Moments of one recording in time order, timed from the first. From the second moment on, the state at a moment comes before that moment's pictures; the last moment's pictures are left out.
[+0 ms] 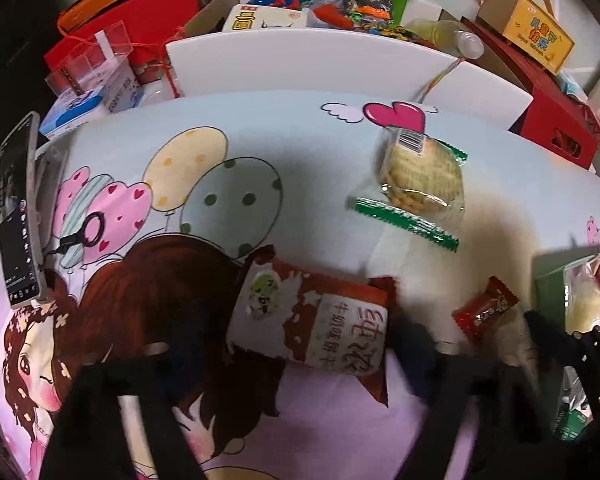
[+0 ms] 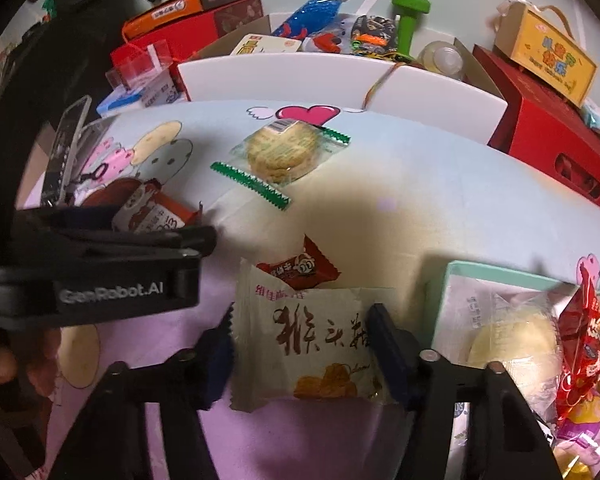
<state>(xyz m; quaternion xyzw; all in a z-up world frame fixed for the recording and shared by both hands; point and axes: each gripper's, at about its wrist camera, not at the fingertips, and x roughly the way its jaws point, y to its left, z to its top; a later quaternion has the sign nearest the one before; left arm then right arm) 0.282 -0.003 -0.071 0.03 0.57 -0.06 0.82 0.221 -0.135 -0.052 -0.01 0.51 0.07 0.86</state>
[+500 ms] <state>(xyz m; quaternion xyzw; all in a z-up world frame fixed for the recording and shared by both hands) 0.232 0.002 -0.032 -0.03 0.53 -0.04 0.84 0.185 -0.154 -0.014 0.03 0.48 0.06 0.88</state>
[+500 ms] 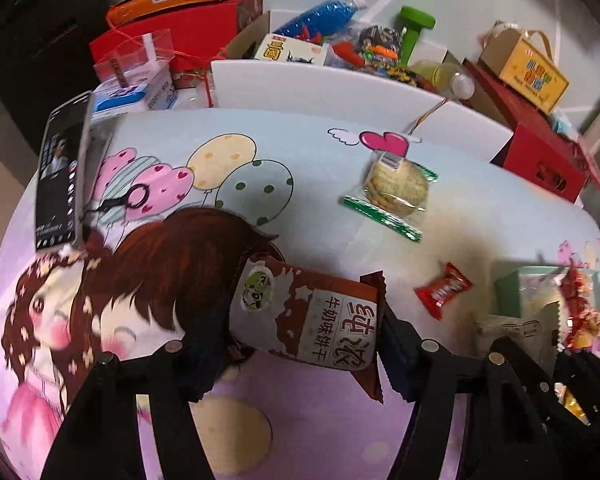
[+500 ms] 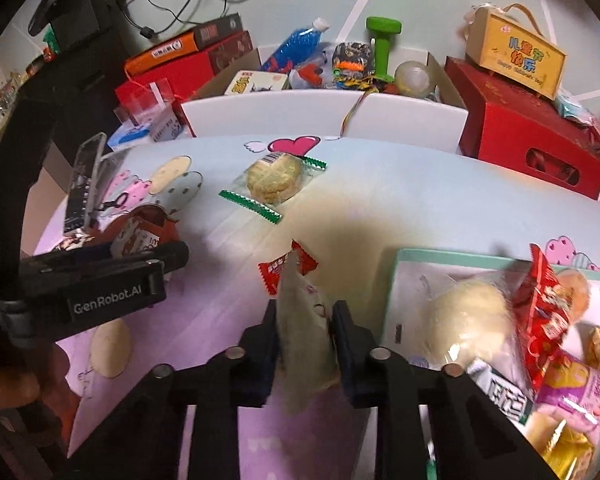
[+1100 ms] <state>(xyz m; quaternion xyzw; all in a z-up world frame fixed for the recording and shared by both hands) 0.164 -0.028 0.021 -0.06 0.48 -0.07 0.87 0.113 -0.196 0.028 0.10 0.43 0.05 0.89</state>
